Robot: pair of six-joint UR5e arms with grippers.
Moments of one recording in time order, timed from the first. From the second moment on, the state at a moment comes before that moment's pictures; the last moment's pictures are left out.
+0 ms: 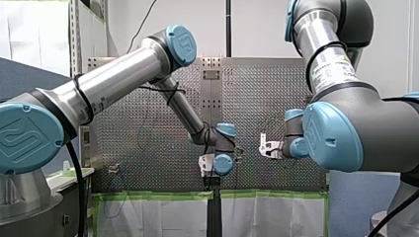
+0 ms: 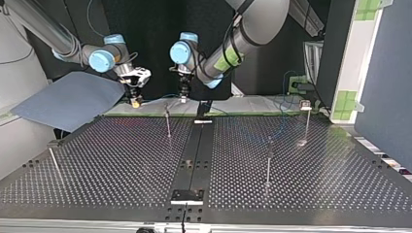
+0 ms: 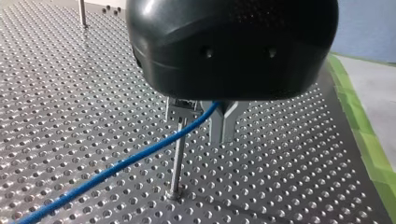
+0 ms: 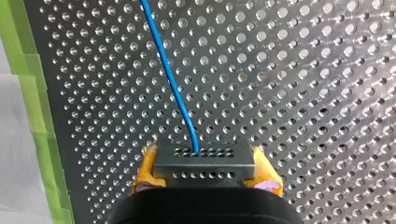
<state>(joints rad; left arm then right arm) -0.76 -2.55 -1.41 -2.43 -2.14 -1.76 1.78 -0.85 1.81 -0.72 1.27 1.62</state>
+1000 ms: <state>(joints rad) -0.74 -2.55 -1.34 -2.46 -2.06 -1.77 1.73 -0.85 1.79 -0.79 1.21 1.67</state>
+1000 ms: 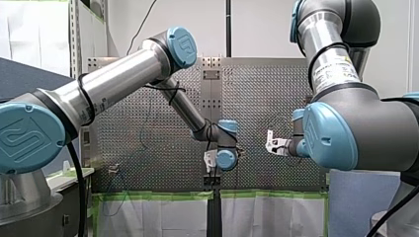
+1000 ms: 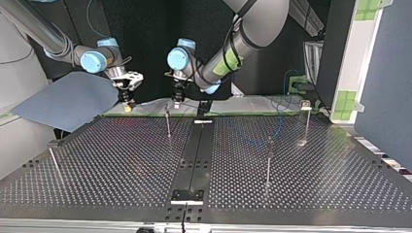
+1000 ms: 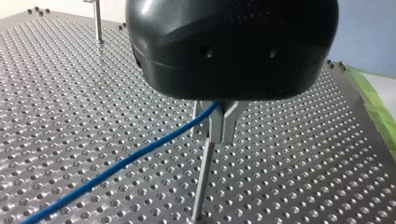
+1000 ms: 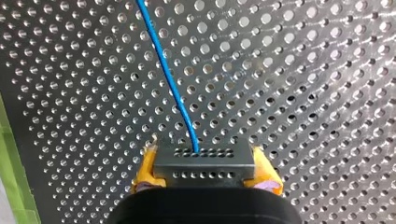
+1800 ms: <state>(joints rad) -0.72 -2.60 -1.26 -2.51 -2.02 -1.79 1.72 -0.85 1.78 -0.79 1.21 1.67</state>
